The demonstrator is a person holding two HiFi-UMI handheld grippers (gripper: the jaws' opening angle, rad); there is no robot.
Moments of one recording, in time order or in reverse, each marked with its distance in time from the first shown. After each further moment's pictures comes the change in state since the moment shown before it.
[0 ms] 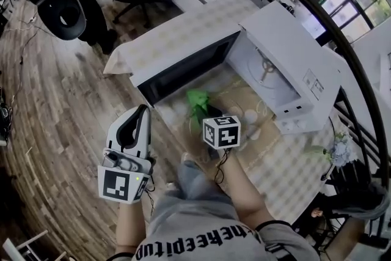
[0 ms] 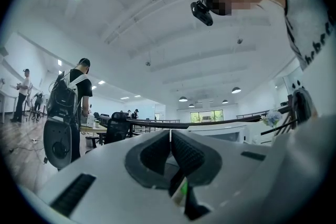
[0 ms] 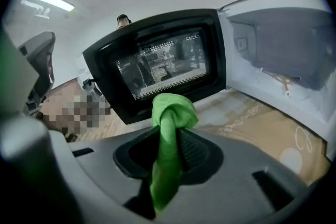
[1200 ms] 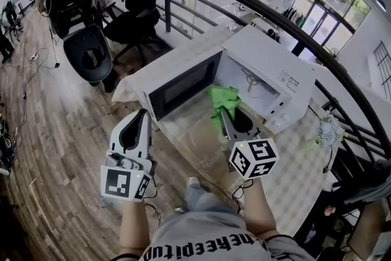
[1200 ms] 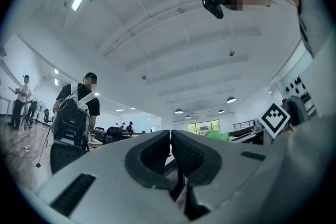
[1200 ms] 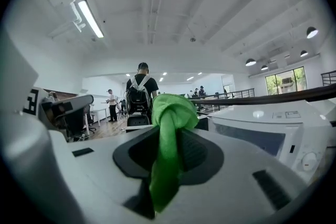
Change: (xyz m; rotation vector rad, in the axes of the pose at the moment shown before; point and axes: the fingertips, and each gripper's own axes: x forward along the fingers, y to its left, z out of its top) left arm -0.059 -0.009 0.081 0.015 -0.135 -0.047; right arm -0.233 0.061 0.117 -0.153 -0.604 -0.105
